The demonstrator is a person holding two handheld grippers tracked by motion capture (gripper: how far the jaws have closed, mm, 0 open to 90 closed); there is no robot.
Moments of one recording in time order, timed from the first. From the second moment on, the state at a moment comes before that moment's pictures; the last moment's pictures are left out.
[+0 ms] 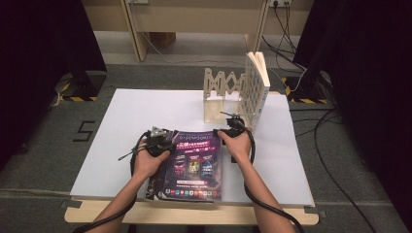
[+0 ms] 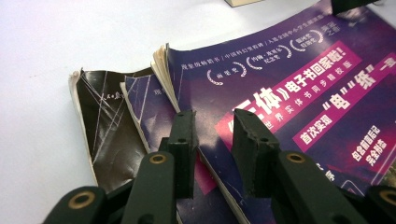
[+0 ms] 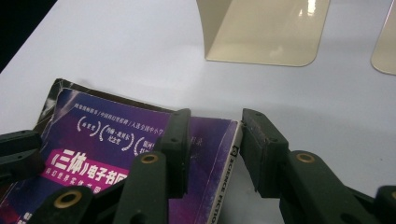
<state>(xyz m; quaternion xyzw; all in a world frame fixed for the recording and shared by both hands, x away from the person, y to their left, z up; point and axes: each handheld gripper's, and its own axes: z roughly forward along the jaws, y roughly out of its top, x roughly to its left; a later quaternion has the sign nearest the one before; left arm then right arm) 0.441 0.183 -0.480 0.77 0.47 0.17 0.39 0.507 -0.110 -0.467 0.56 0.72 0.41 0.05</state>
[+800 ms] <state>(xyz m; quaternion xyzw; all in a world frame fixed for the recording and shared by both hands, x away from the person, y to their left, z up) 0.440 0.182 -0.480 0.77 0.47 0.17 0.40 0.513 -0.114 -0.481 0.58 0.71 0.39 -0.01</state>
